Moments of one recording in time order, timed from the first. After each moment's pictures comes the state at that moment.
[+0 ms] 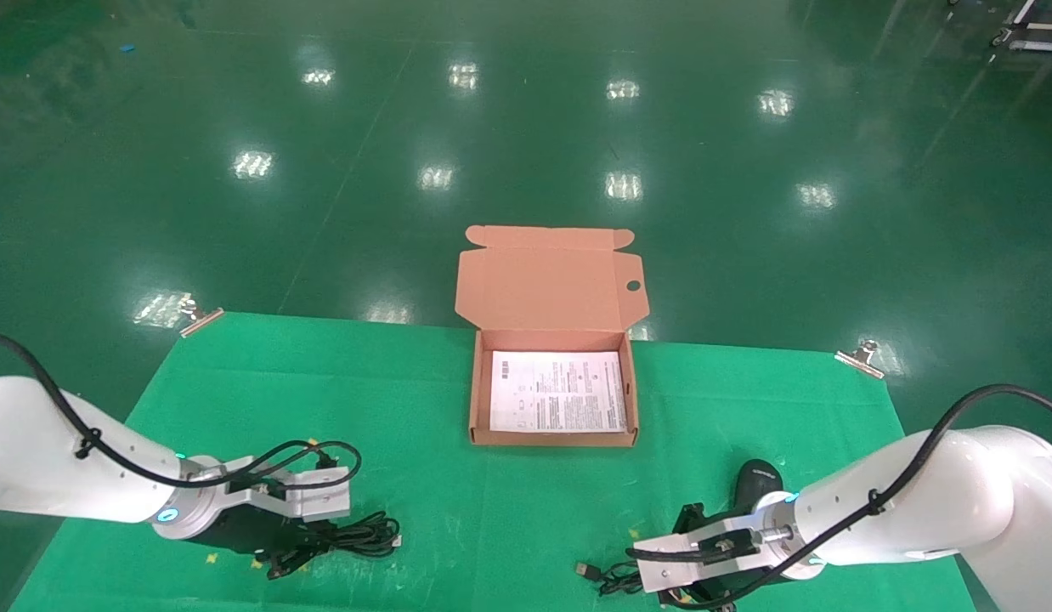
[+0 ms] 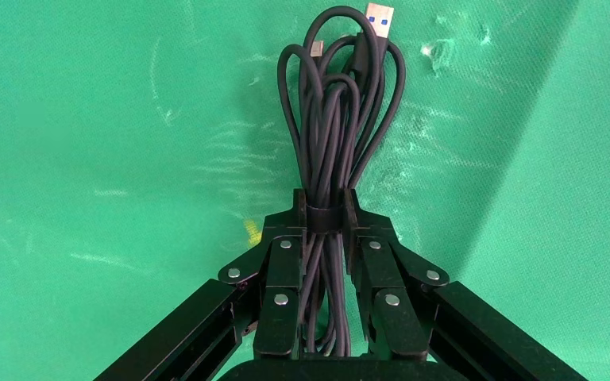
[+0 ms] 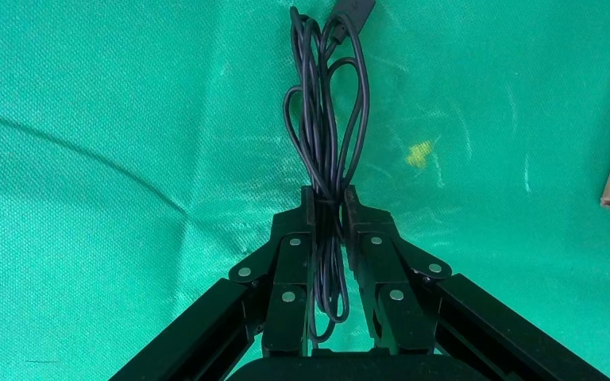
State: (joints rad) left arm -1.43 1.05 0.89 -0.72 1.94 1.12 -0.19; right arm 1.33 -1.07 -0.78 0.93 -2.08 -1.18 0.01
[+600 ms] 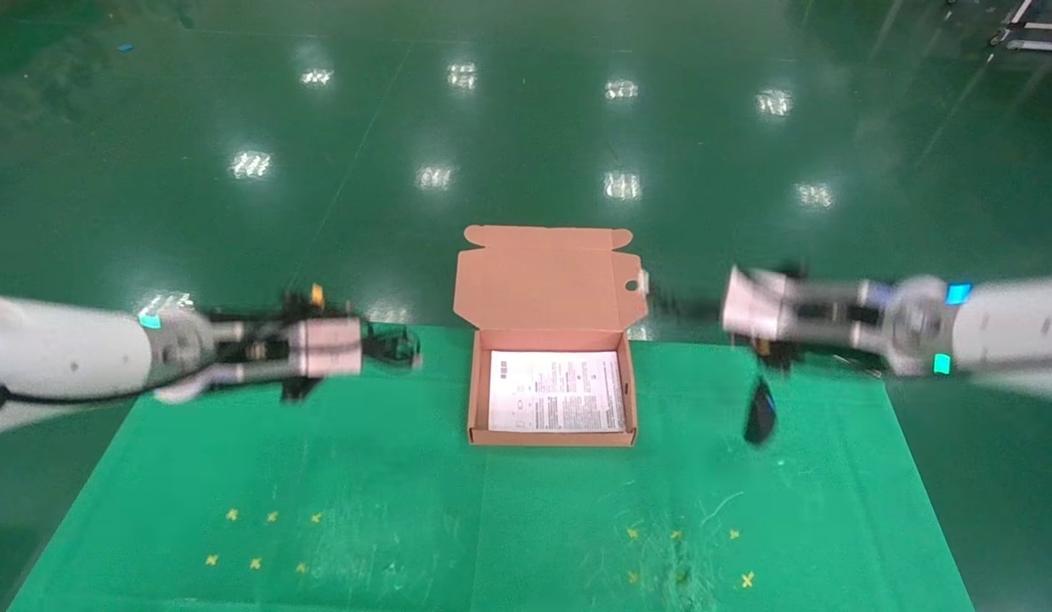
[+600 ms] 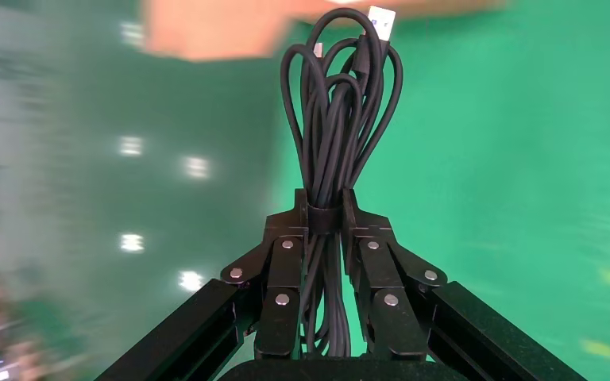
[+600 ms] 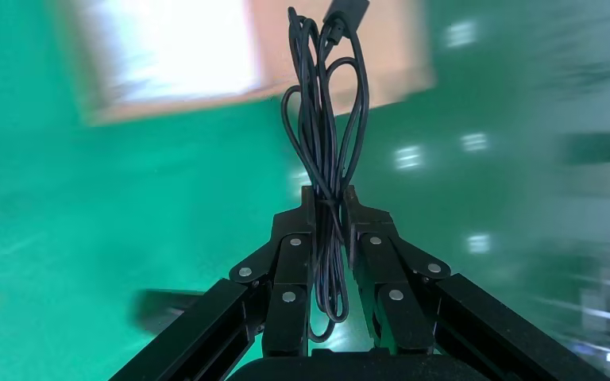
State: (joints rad) left arm -1.49 0.94 0.86 -1.23 2.17 0.97 -0.39; right arm 1.49 -0.95 -0.60 1.11 -2.07 -1.02 0.21
